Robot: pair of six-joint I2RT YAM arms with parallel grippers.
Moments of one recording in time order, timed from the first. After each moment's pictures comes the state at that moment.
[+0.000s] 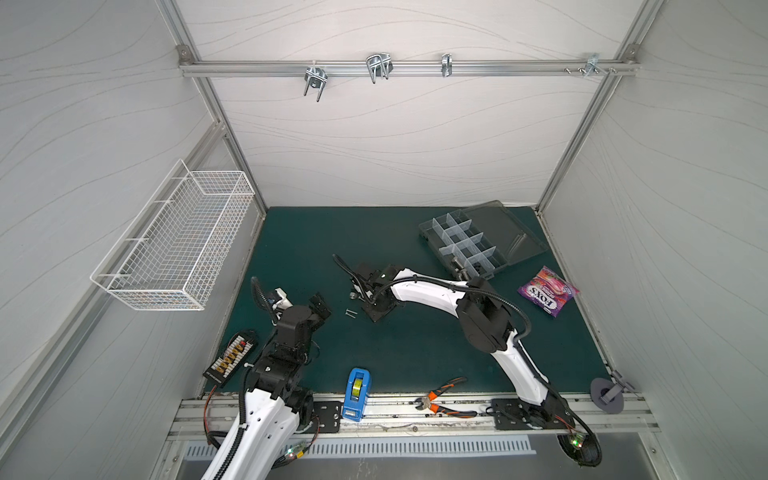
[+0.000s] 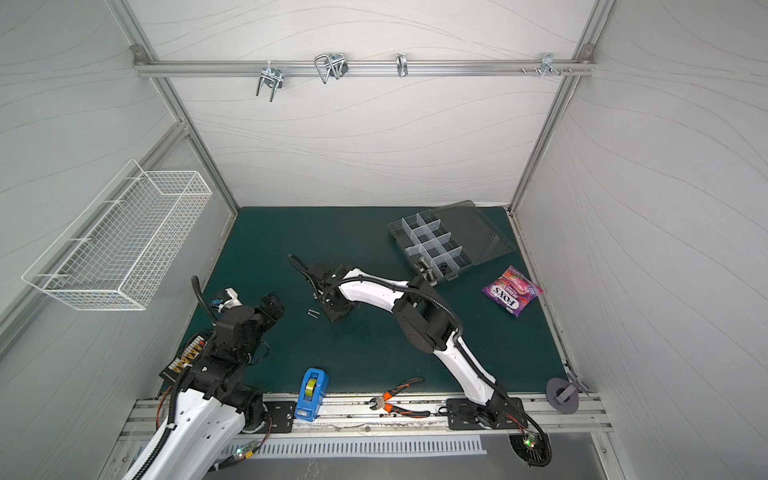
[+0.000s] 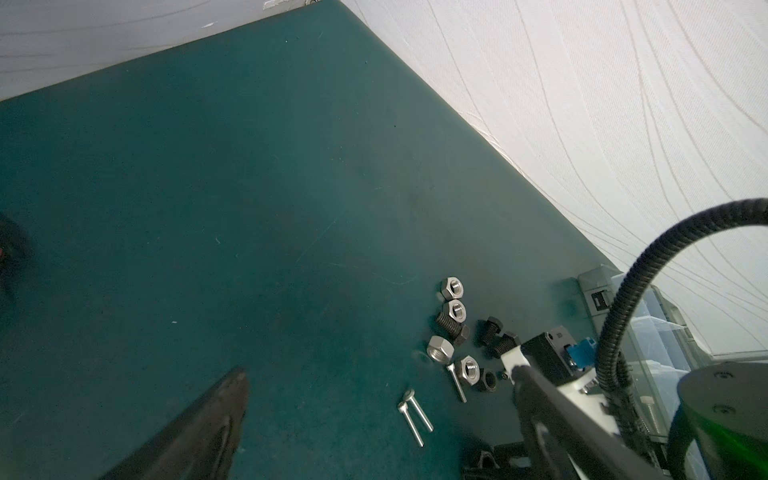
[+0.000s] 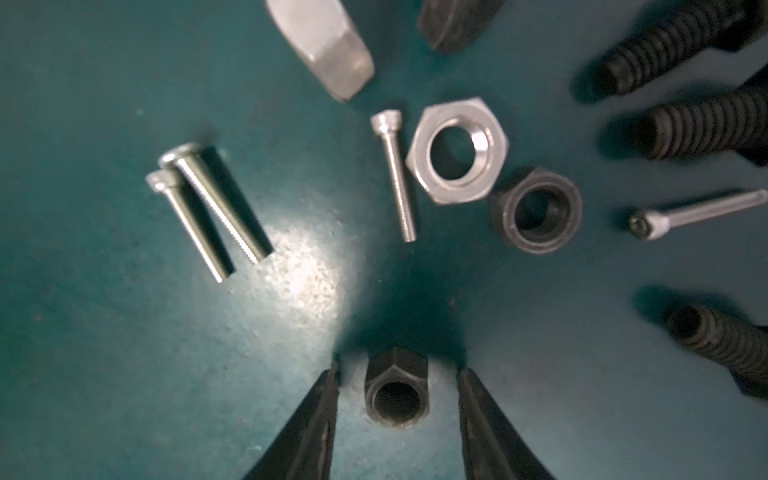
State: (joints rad) left arm -0.24 0.46 0.37 -0.44 -0.37 -0.81; right arm 1.05 2.29 1.87 -0.89 0.00 0.21
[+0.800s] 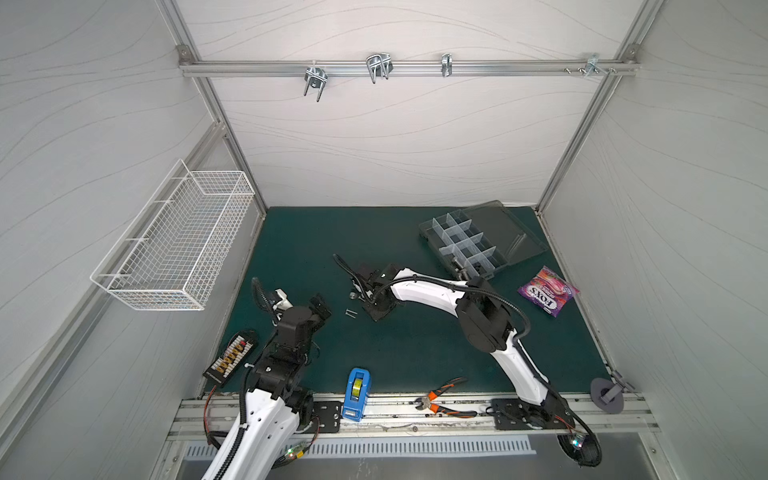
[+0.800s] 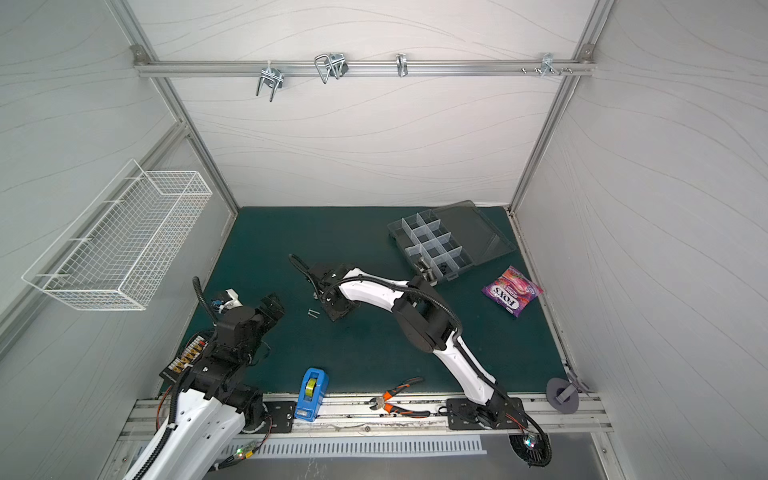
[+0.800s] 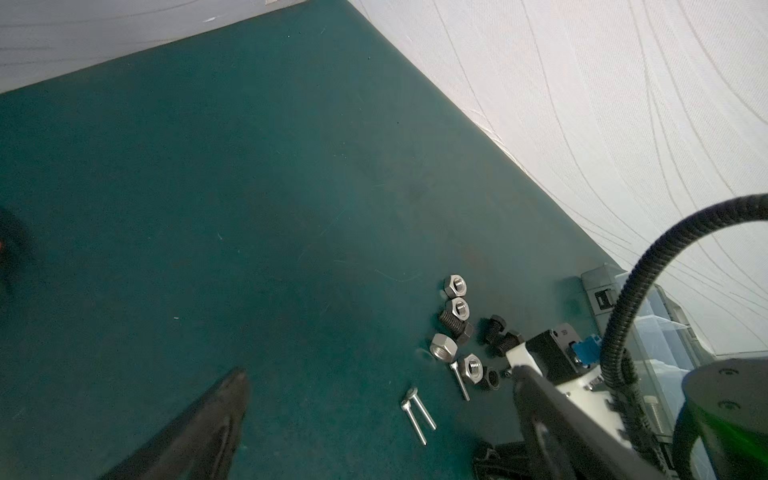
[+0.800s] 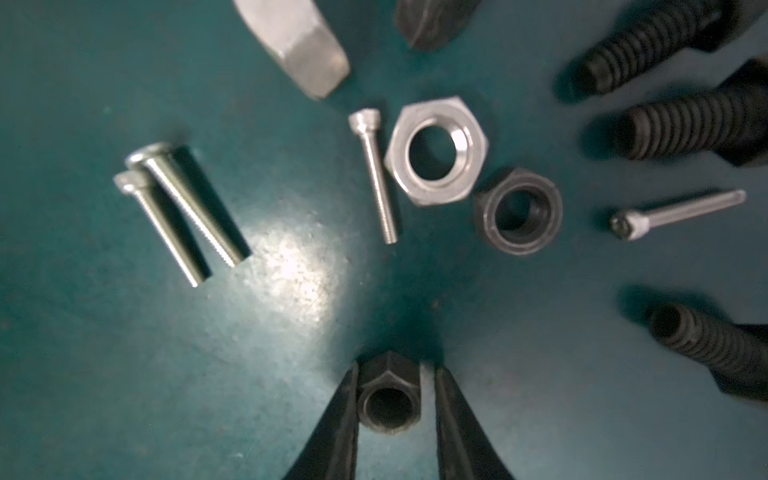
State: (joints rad) left arm -0.24 0.46 0.35 -0.44 -0.37 -0.82; right arm 1.05 2.30 1.87 -0.90 0.02 0.20
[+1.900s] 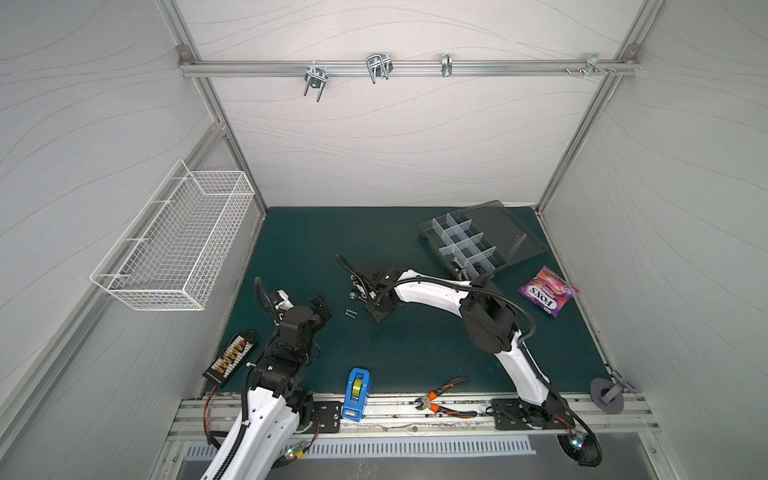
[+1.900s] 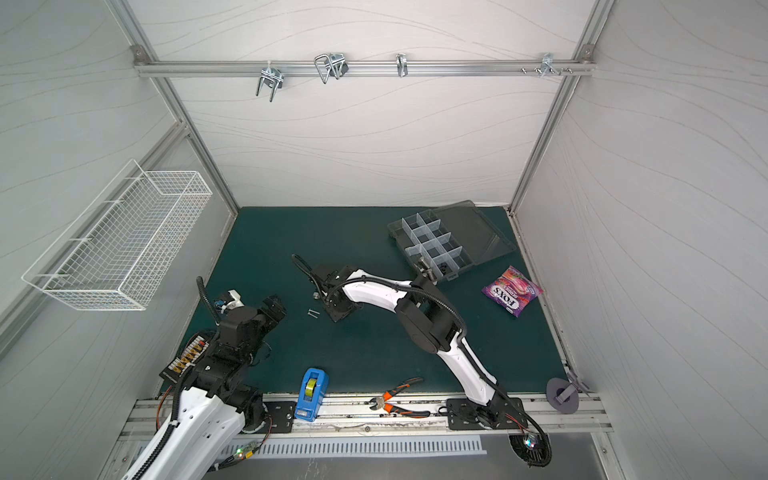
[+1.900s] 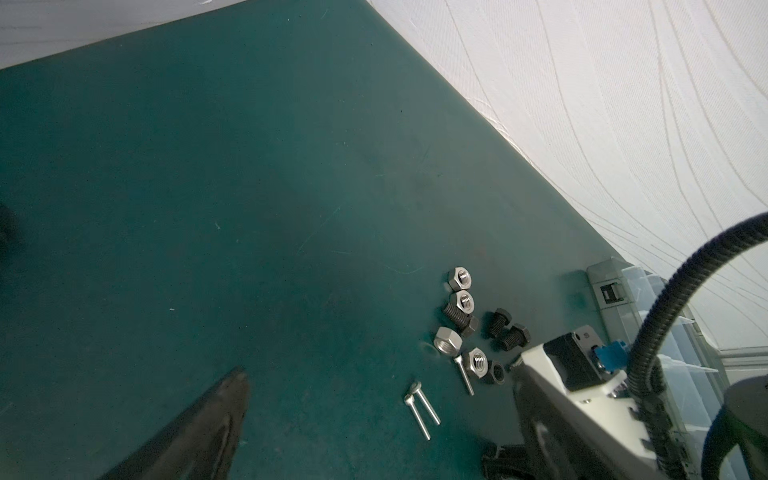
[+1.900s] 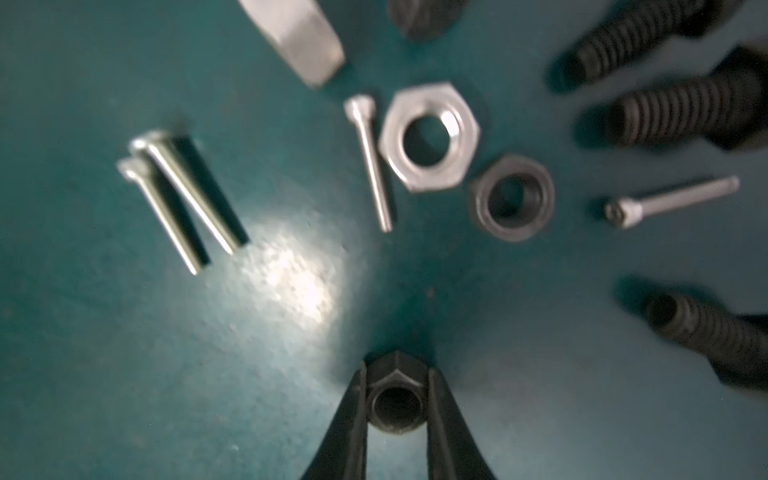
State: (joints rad) left arm -0.24 0.49 0.34 -0.43 -0.36 -0.83; right arm 1.03 2.25 1.78 -0.84 0.01 0.20
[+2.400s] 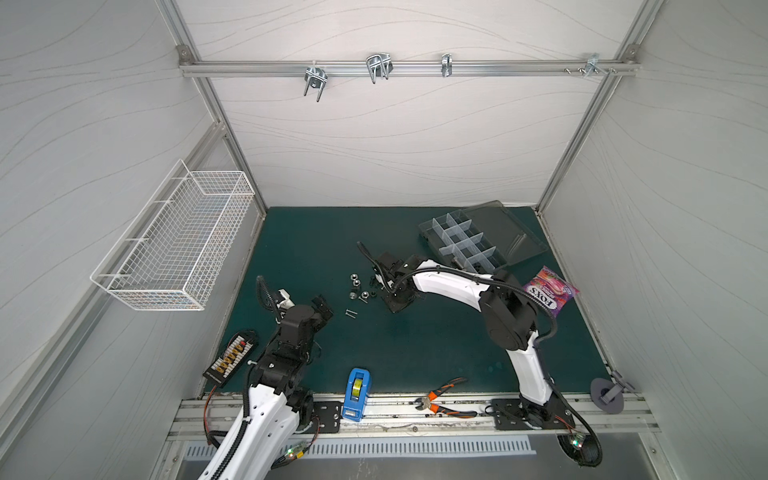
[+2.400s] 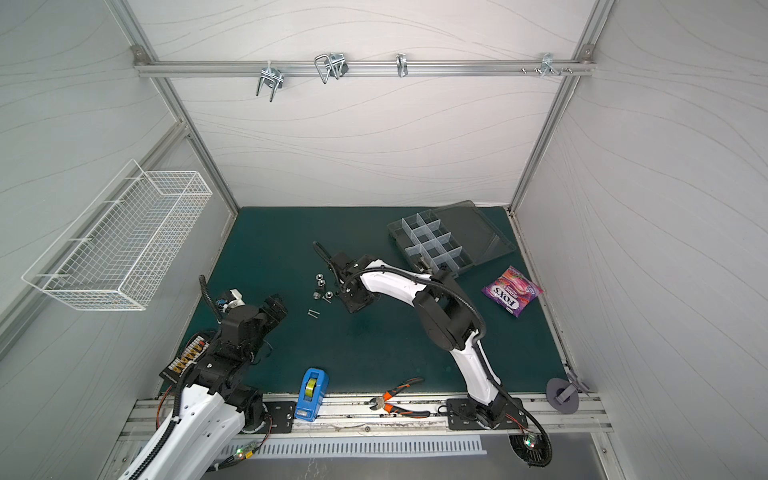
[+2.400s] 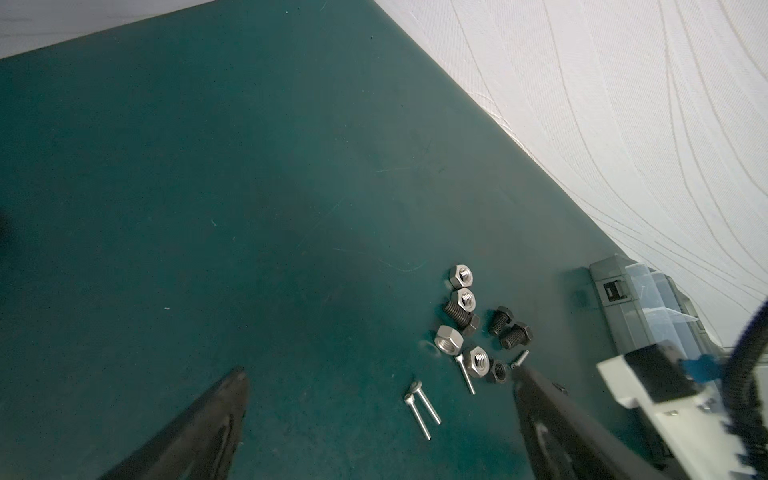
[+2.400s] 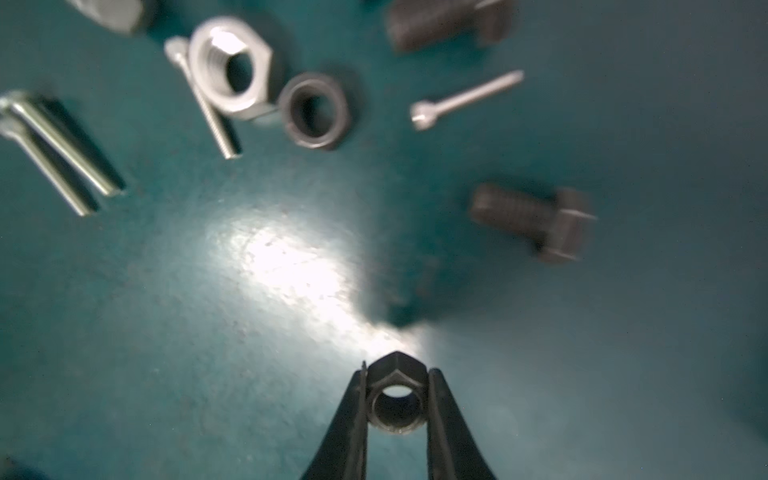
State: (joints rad) left arm -0.24 0.51 0.34 -0.41 -0.35 -0.83; right arm 0.91 2.09 1.67 -0.88 0.01 0.22
